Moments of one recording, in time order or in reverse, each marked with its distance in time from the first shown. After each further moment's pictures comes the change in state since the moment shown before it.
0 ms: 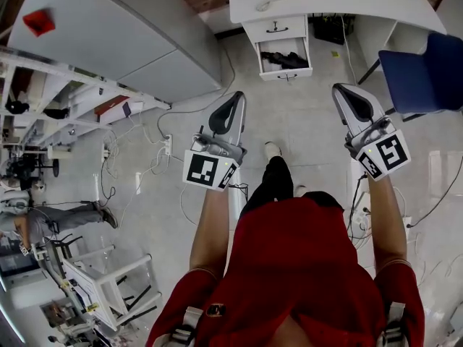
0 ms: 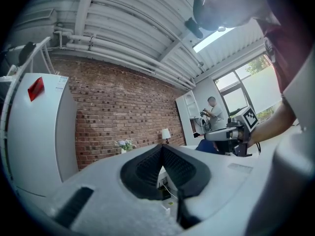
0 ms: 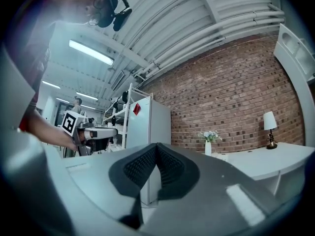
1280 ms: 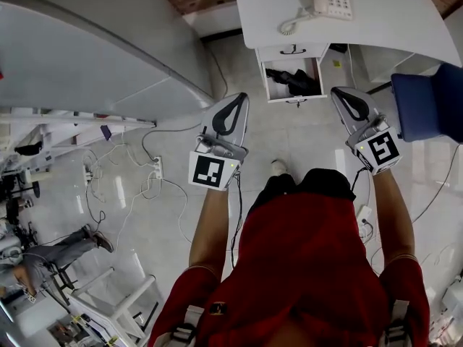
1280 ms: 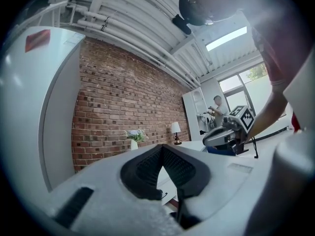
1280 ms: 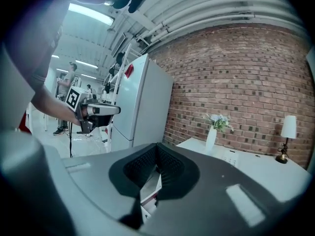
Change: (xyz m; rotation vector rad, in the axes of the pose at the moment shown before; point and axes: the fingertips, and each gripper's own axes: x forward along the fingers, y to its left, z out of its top) left arm 0.121 0.253 -0.116 -0.070 -0.017 -0.062; right arm 0.271 -0.086 -0.106 -0.179 0.301 -0.019
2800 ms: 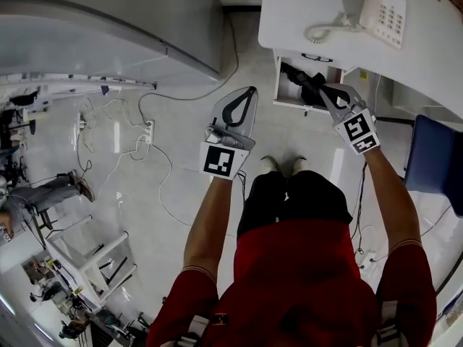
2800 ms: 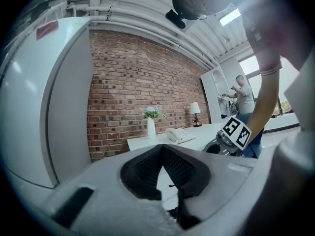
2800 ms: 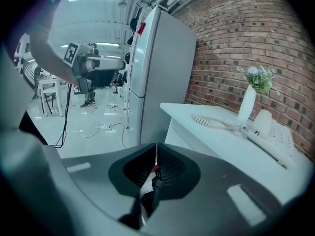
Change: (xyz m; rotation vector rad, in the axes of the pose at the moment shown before) left arm 0.088 0.037 -0.131 -0.019 0.131 0.247; right arm 0.161 -0.059 -0.204 -0.136 0.276 0.323
